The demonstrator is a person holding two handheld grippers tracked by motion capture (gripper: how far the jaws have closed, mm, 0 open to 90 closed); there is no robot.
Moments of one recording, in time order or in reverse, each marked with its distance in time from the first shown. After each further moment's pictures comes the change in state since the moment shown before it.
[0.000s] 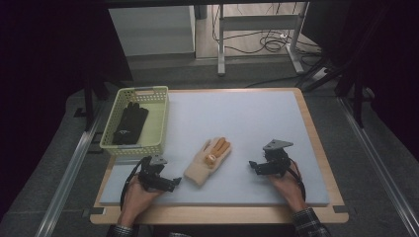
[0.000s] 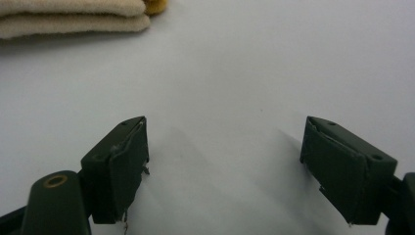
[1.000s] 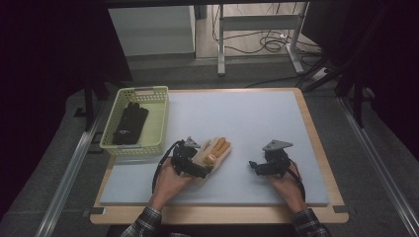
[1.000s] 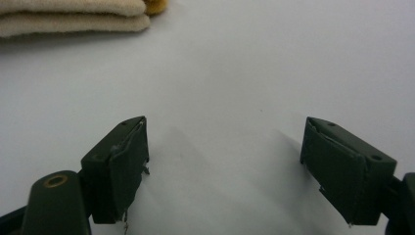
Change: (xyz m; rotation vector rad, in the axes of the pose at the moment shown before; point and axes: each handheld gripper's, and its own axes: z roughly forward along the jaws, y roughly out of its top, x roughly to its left) left arm -0.053 0.090 0.040 0.015 -0.108 0.028; right arm 0.001 0.000 0.000 -0.004 -0.009 -0.008
